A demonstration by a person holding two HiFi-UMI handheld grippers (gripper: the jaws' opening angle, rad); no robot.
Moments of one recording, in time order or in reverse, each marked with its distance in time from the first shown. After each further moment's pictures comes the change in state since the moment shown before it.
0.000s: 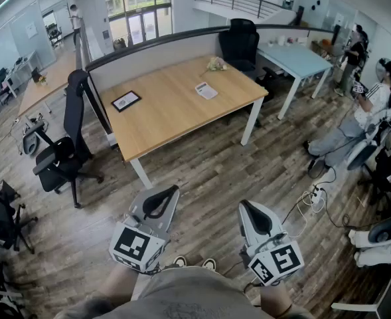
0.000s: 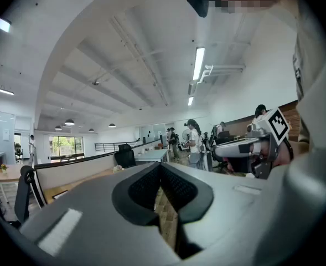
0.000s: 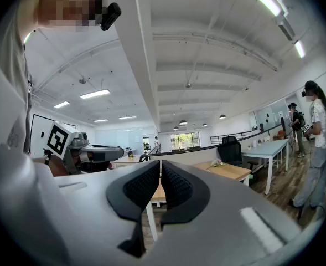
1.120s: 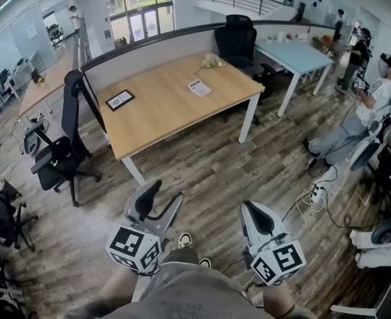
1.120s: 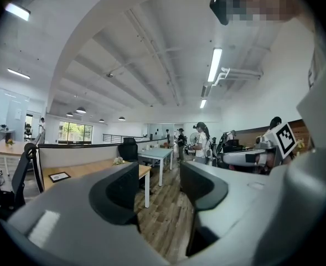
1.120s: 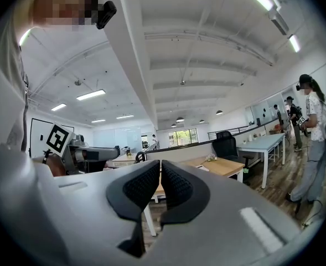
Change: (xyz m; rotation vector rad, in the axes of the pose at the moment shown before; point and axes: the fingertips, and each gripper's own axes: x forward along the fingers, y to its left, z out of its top) left arm 0.044 -0.040 -0.019 -0.161 0.014 0.083; right arm -0.036 -0.076 -0.022 0.038 0.030 -0.011
